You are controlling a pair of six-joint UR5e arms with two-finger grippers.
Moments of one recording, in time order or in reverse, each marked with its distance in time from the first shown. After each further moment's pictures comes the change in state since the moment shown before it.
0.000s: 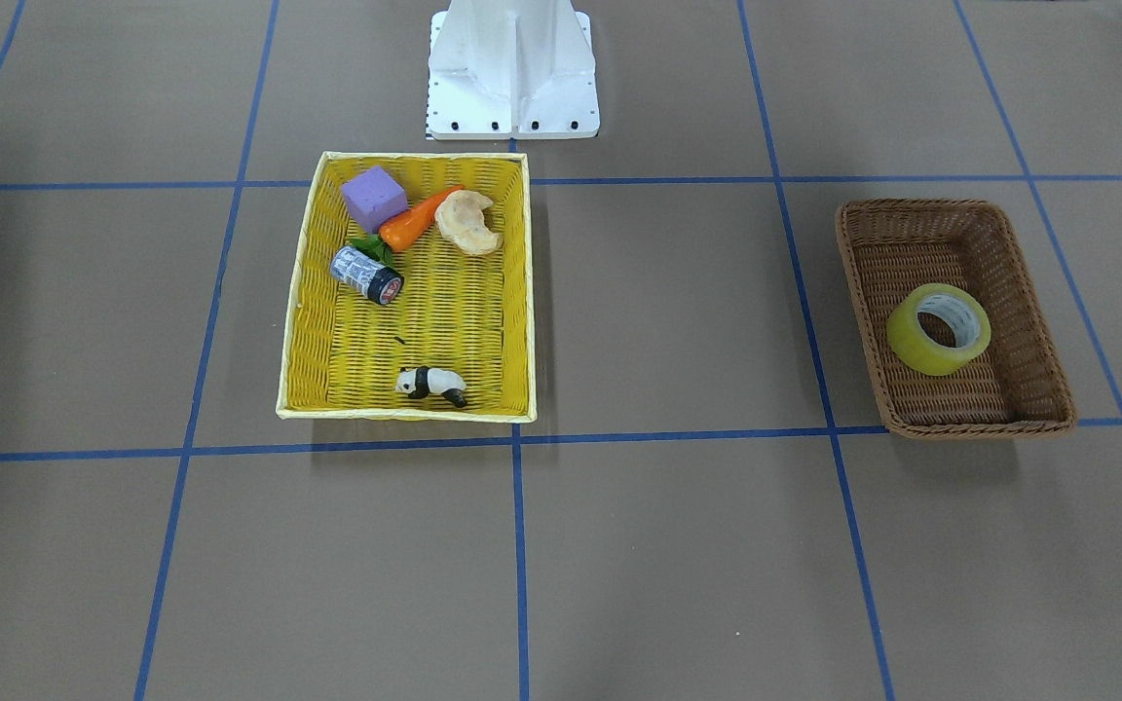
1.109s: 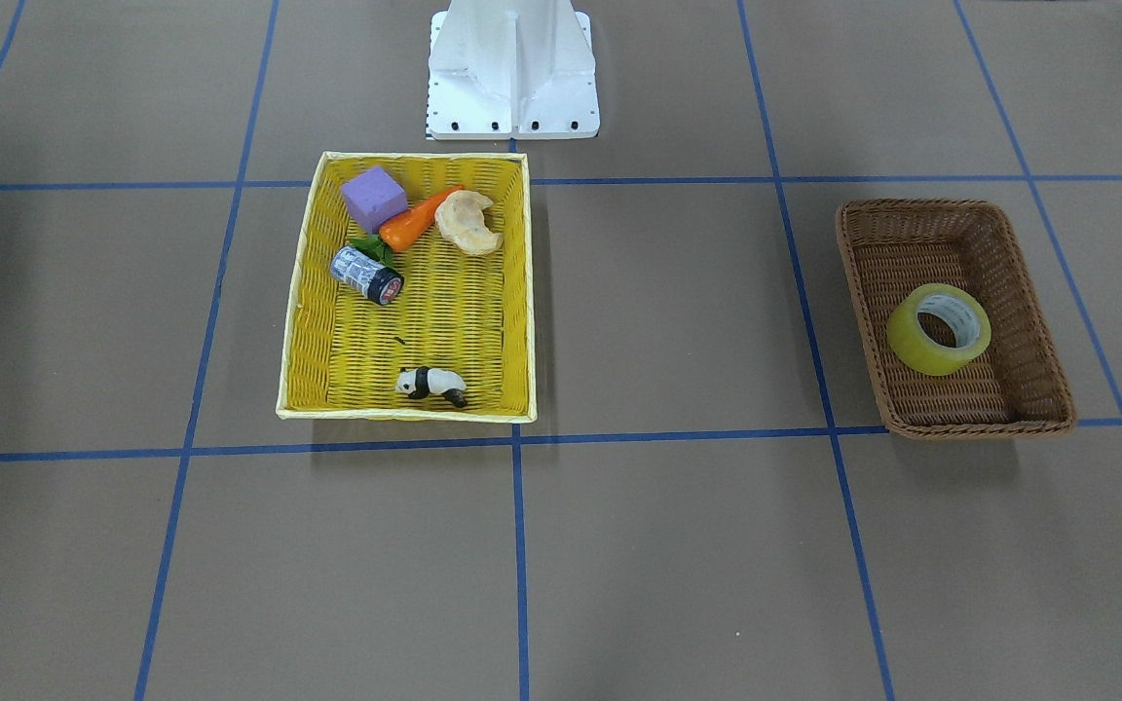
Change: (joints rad) left arm 0.001 0.013 -0.013 -0.022 0.002 -0.032; right arm -0.045 -0.001 -0.013 0.015 -0.003 0.016
